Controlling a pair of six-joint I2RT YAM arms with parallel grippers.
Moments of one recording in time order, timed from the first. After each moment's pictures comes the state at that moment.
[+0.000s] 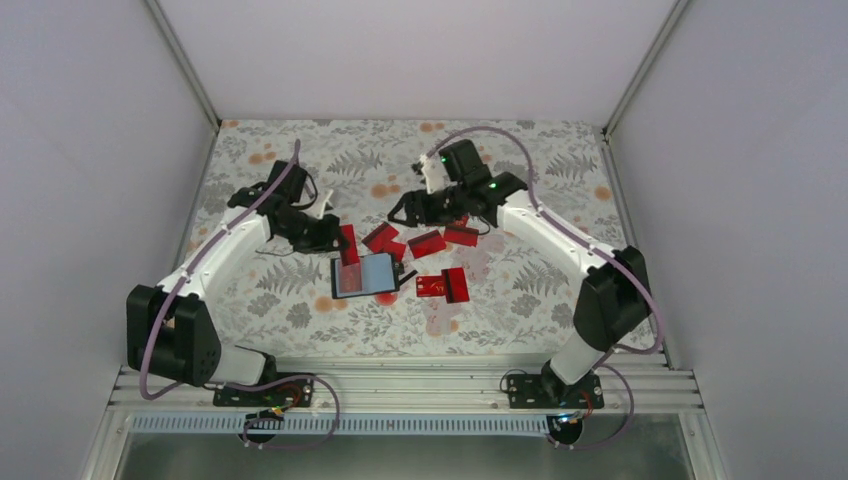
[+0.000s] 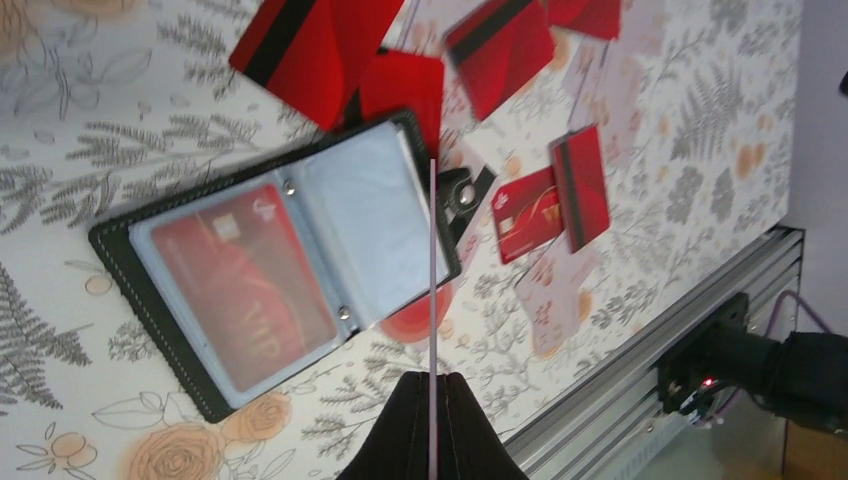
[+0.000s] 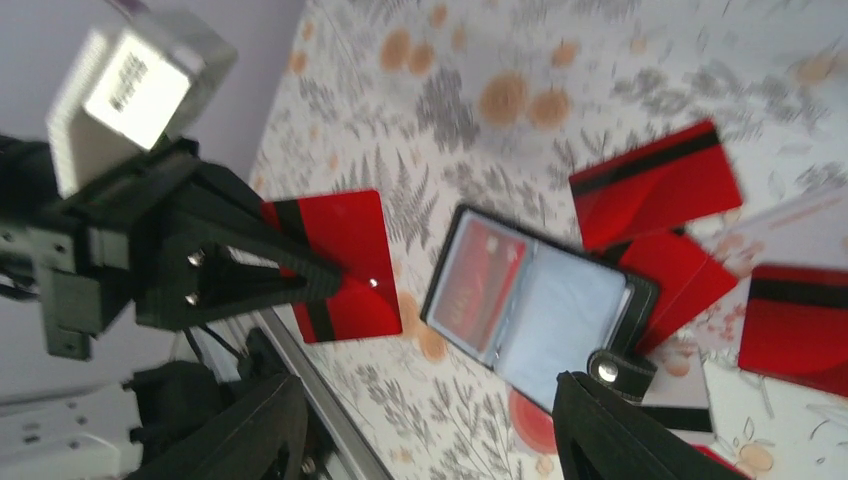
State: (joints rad) left arm -0.24 1.39 1.12 -0.93 0.58 -0.23; right arm 0.61 1.64 1.42 -0.60 -0.59 0.46
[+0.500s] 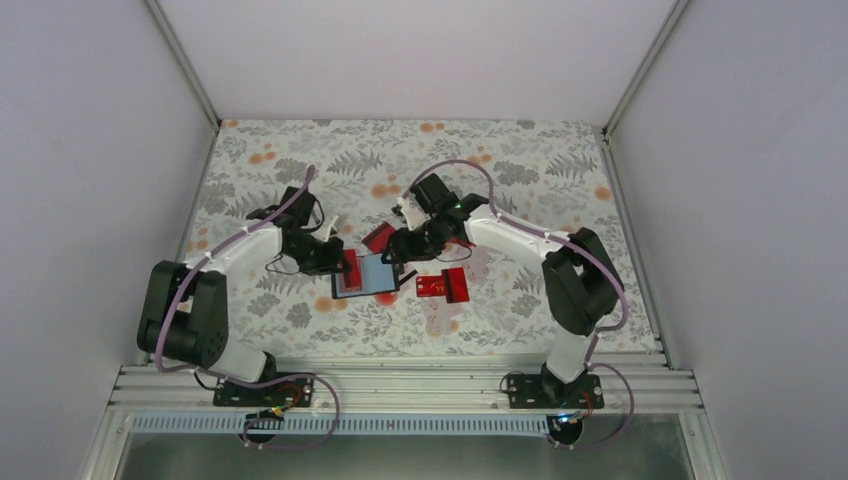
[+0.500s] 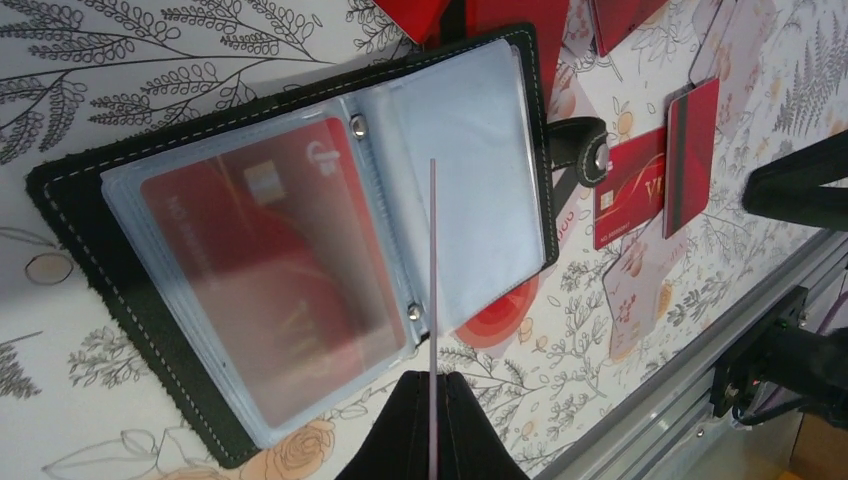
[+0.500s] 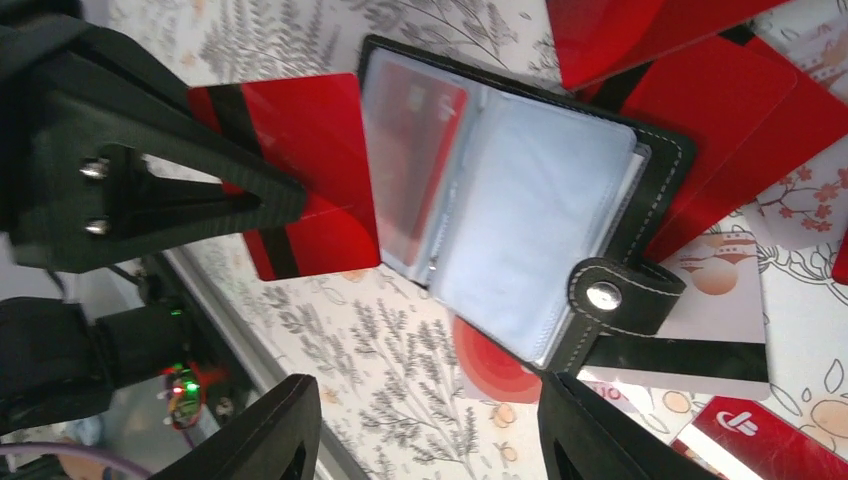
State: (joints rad) left arm -0.24 1.47 0.88 -0.73 0.59 -0.23; right arm 0.72 1.79 1.30 -0.59 -0.57 0.43
